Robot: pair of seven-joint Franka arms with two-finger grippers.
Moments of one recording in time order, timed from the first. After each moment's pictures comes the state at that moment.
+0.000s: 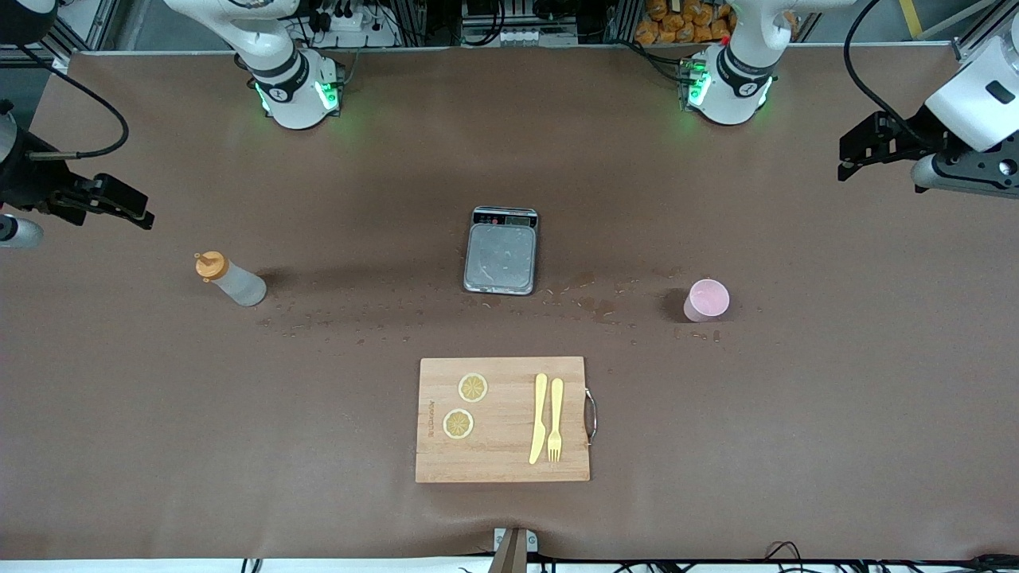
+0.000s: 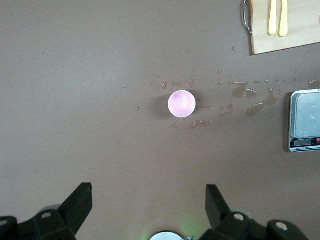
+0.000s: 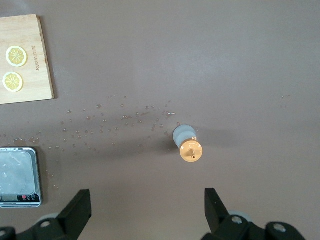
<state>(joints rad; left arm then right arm) -0.07 -0.02 -0.07 -1.49 -0.01 1.44 0.04 -0.04 0.03 0.07 -1.52 0.02 1.52 0.11</state>
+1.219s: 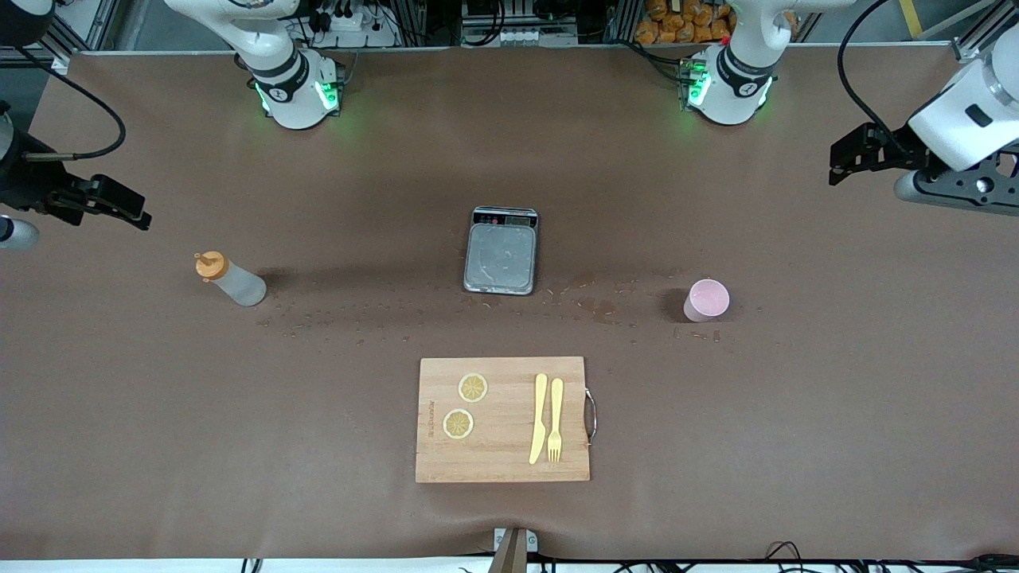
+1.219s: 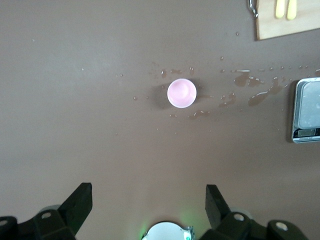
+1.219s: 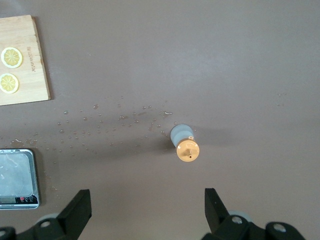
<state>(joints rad) -0.07 0.01 -0.08 -1.52 -0.01 1.41 0.04 -0.05 0.04 0.06 -1.53 0.02 1.52 0.11</state>
